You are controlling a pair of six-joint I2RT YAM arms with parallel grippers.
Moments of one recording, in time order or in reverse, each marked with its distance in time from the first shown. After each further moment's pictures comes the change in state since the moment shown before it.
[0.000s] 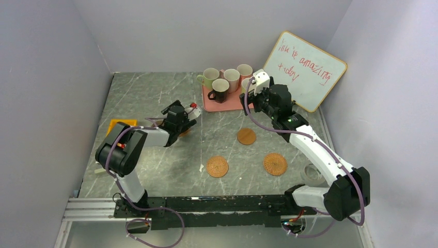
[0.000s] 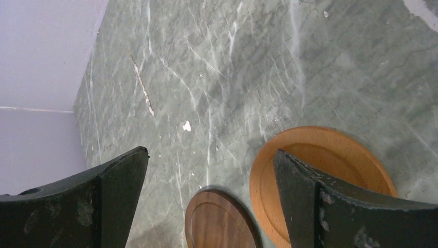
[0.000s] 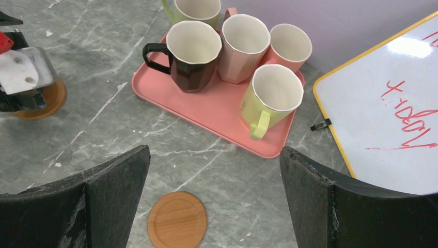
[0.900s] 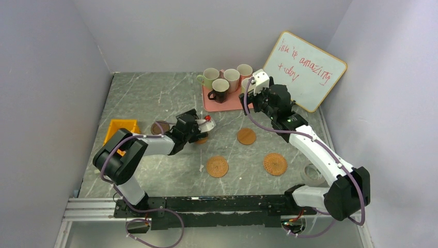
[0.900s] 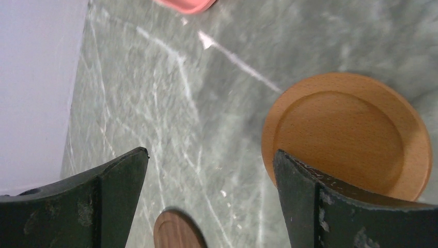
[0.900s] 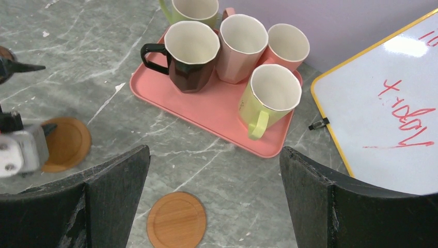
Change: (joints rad) left arm -0.190 -0.084 -0.059 -0.056 0.113 0.039; right arm 0.010 0.000 0.003 0.000 0.022 0.000
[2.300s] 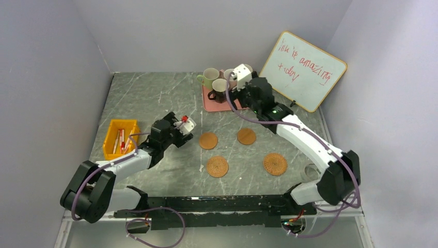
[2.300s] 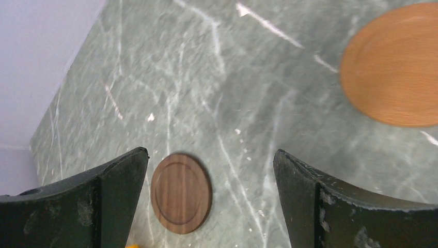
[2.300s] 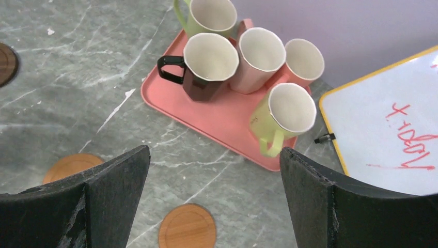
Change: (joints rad) left arm 0.183 -0.420 -0.249 -0.027 0.169 -0.155; right arm 0.171 0.194 0.219 -0.112 0.155 -0.025
